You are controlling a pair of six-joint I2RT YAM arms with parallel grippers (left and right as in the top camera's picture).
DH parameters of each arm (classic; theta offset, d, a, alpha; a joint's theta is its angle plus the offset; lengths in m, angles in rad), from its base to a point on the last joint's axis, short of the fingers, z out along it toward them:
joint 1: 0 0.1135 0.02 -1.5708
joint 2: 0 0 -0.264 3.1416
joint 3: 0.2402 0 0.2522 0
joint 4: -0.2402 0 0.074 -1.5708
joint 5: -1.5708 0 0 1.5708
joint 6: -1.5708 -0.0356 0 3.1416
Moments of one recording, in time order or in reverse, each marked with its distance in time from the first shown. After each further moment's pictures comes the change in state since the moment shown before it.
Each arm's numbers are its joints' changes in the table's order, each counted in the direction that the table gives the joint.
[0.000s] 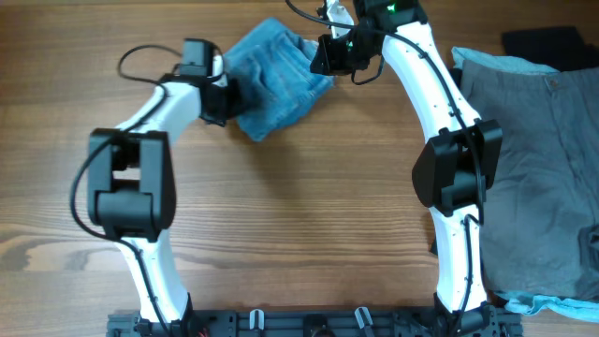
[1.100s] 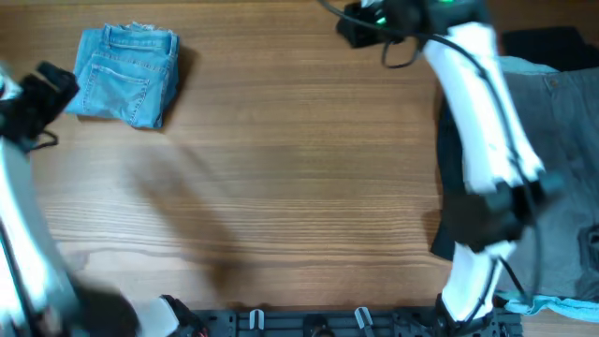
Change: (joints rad) left arm 0.648 -0.645 0.003 -0.294 0.017 -0.153; right arm -0.024 -0.353 -0.005 -0.001 -0.248 0.039
